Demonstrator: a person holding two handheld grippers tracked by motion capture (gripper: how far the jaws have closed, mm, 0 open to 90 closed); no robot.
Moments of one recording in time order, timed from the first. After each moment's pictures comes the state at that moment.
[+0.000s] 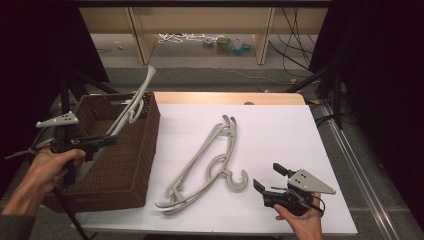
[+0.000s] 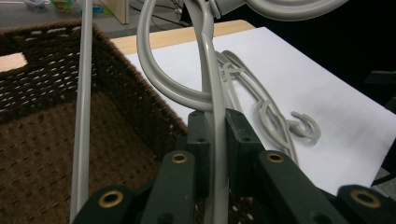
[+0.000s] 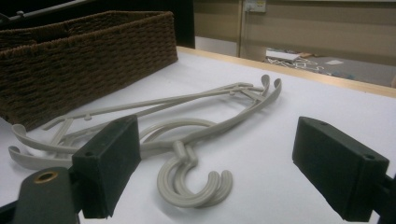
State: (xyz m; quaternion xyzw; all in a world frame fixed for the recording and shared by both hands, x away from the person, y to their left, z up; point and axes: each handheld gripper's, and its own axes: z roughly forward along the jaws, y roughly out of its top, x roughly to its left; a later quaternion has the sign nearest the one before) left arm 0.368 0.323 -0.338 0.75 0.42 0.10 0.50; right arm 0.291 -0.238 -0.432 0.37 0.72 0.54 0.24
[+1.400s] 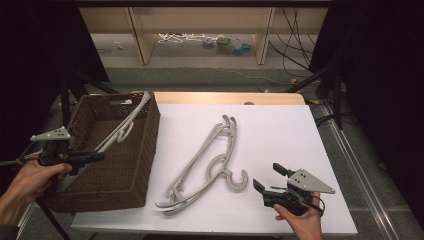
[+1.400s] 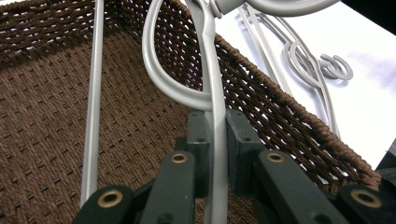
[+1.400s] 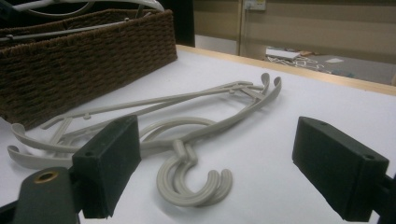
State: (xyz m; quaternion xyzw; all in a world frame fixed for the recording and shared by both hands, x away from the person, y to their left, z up) left arm 0.359 0.360 -0.371 0.79 0.42 0.09 0.44; right arm 0.293 -0.236 -0.434 0.37 0.71 0.55 0.23
